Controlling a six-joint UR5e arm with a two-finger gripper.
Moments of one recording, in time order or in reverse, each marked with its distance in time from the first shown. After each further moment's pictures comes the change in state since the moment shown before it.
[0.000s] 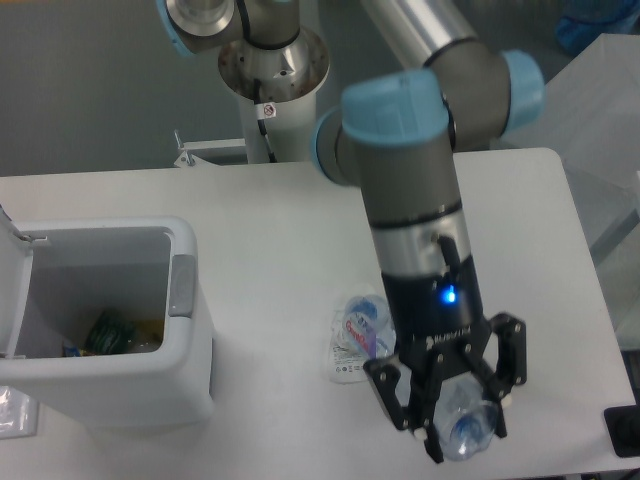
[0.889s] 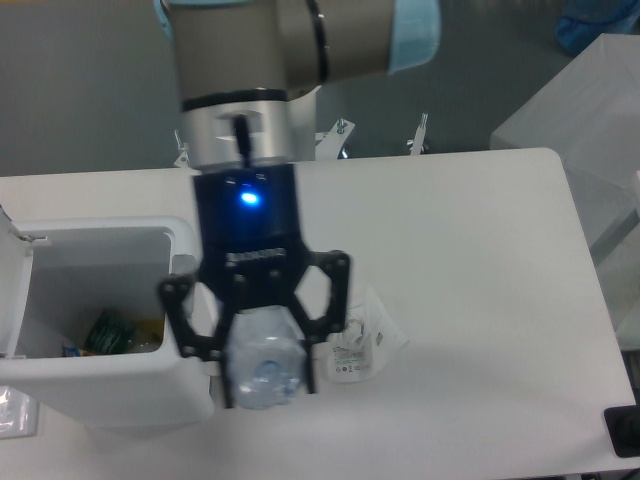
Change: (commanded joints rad) arm -0.254 0.077 -0.066 0.000 -0.005 -0.003
